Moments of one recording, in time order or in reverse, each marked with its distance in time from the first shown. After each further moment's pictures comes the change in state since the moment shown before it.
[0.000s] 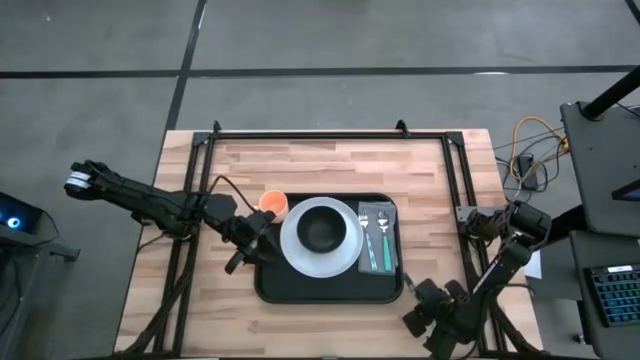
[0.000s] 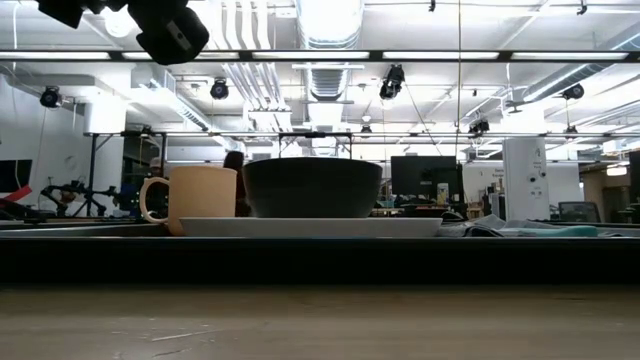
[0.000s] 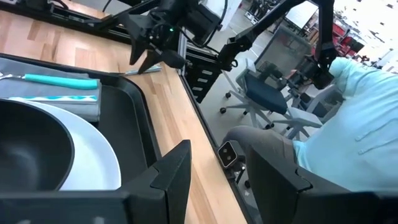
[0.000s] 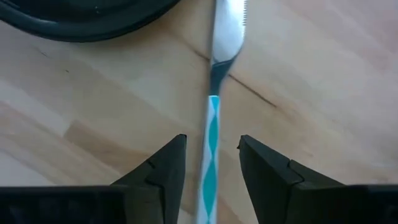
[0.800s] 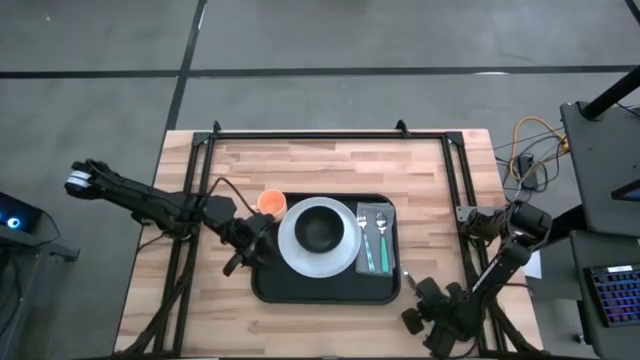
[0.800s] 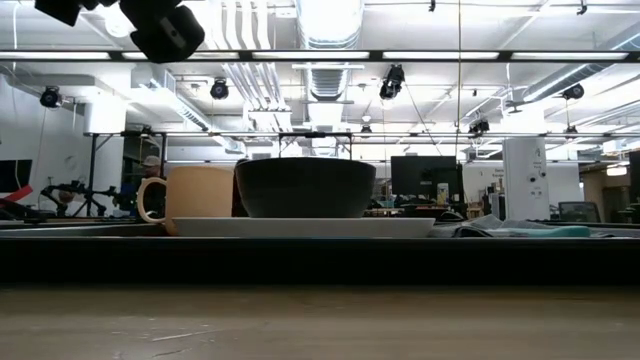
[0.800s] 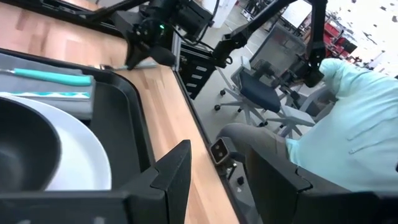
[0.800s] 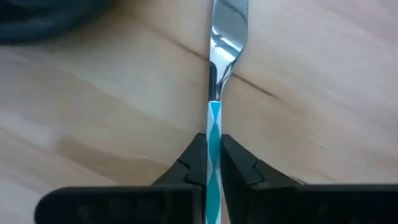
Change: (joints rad) left arm -0.021 -0.001 0.002 -0.006 0.005 -0.030; right arm 0.011 -0.006 -0.055 0.094 -0.021 0.088
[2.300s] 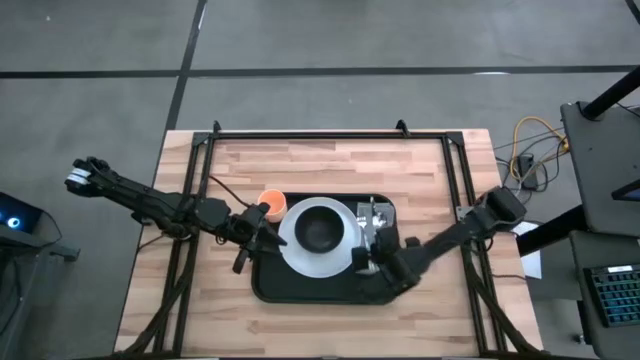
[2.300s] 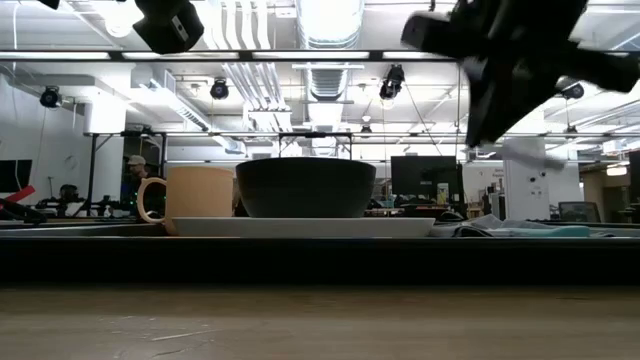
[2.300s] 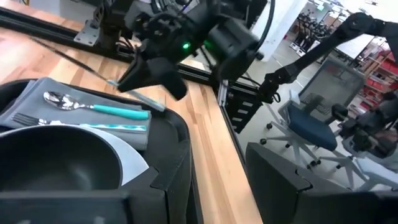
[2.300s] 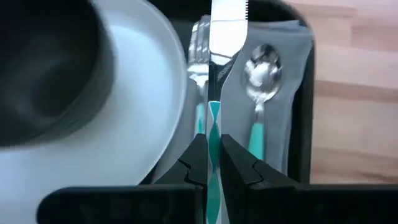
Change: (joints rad) left arm -0.058 -0.026 0.022 0.001 -0.323 0.007; right arm -0.503 0.022 0.321 -0.357 0.430 -0.148
